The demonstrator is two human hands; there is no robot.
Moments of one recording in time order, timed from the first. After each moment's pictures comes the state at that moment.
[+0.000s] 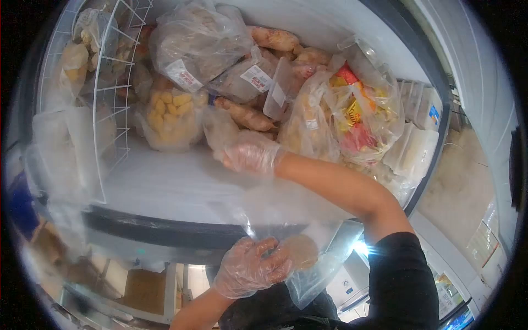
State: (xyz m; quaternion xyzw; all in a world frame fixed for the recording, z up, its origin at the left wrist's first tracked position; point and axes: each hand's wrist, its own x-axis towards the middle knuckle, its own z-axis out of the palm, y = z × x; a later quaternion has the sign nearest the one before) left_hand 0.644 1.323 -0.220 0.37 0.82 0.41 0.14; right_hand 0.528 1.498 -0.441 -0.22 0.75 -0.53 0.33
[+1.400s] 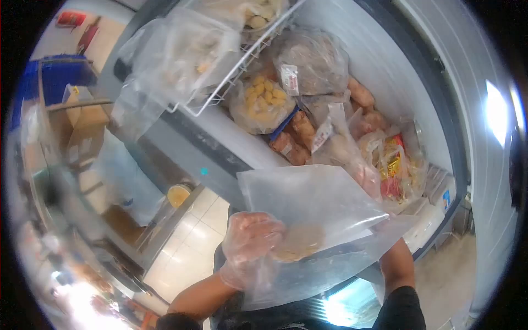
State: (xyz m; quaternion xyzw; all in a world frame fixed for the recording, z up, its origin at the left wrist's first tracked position) left_hand 0.683 1.275 -0.154 -0.02 0.84 0.55 -0.07; right_hand 0.577 1.649 -0.352 -0.19 0.96 -0.20 0.08
